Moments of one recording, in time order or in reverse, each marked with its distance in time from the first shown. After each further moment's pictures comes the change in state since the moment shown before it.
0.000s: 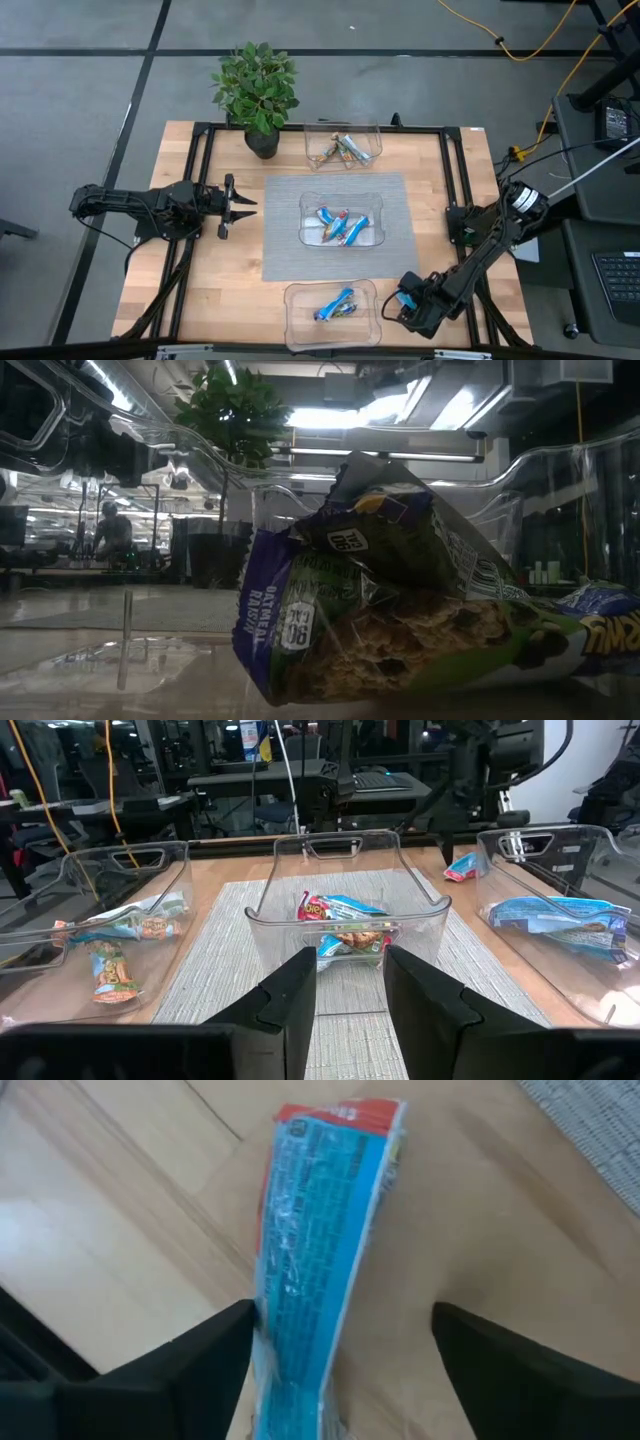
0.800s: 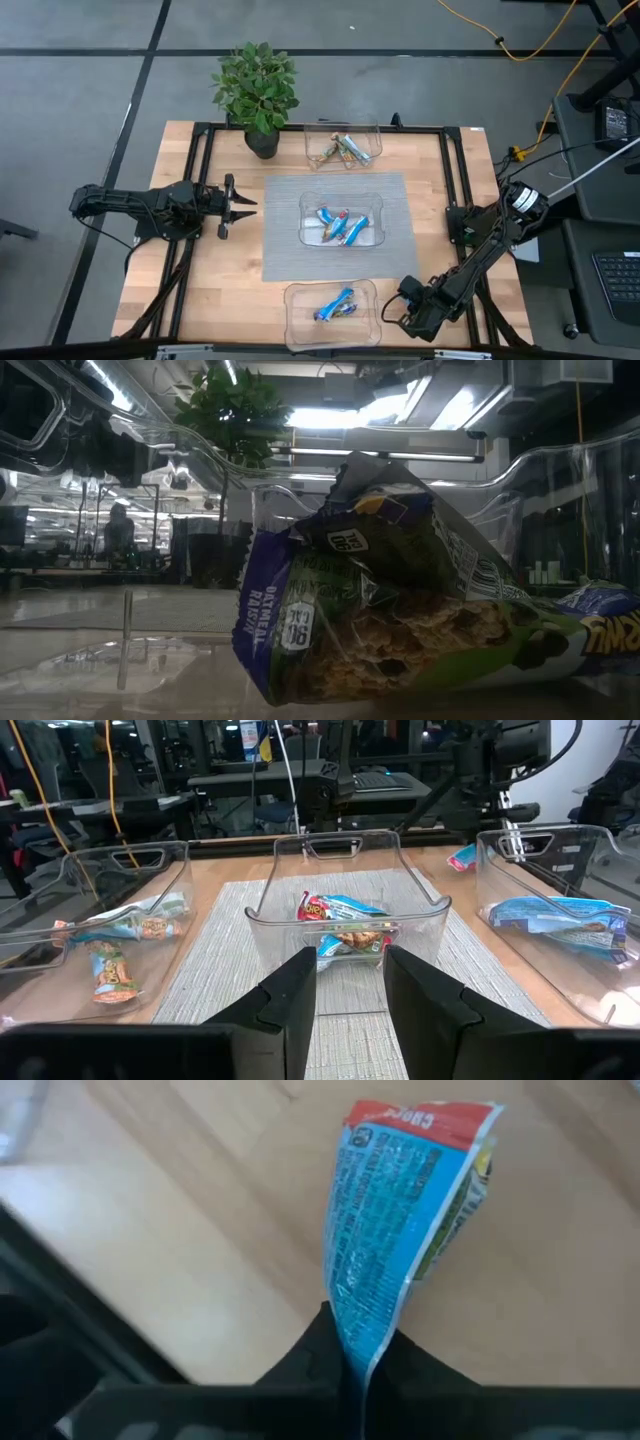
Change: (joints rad) left arm 0.000 0.000 0.000 0.000 0.000 0.000; right arm 0.000 0.002 0.025 0.019 -0.051 -0.007
